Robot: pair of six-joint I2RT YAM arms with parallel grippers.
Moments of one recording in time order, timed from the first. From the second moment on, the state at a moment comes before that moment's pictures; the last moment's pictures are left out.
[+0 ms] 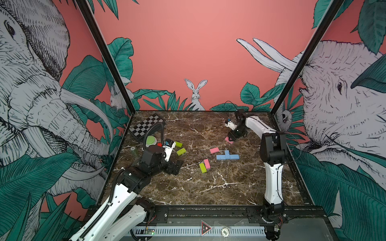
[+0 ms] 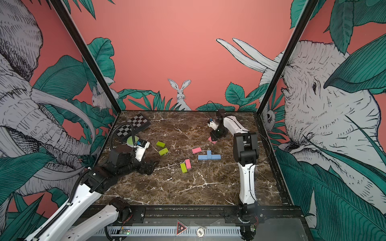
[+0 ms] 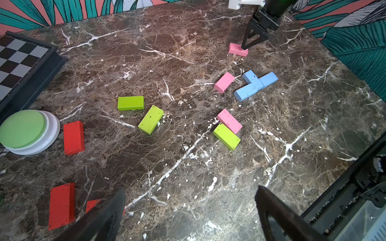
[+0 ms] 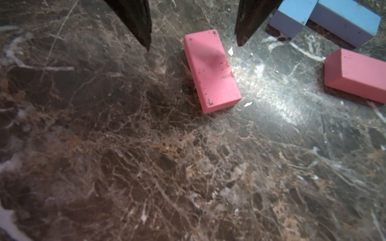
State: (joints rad) left arm -0.57 0.74 0.81 -0.75 0.08 -0.10; right arm 0.20 2.26 1.89 -1.02 -0.16 -0.43
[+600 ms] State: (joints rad) left arm -0.57 0.75 0.81 -0.75 0.08 -0.10; right arm 0.23 2.33 1.95 -1.07 -0.13 -0.45
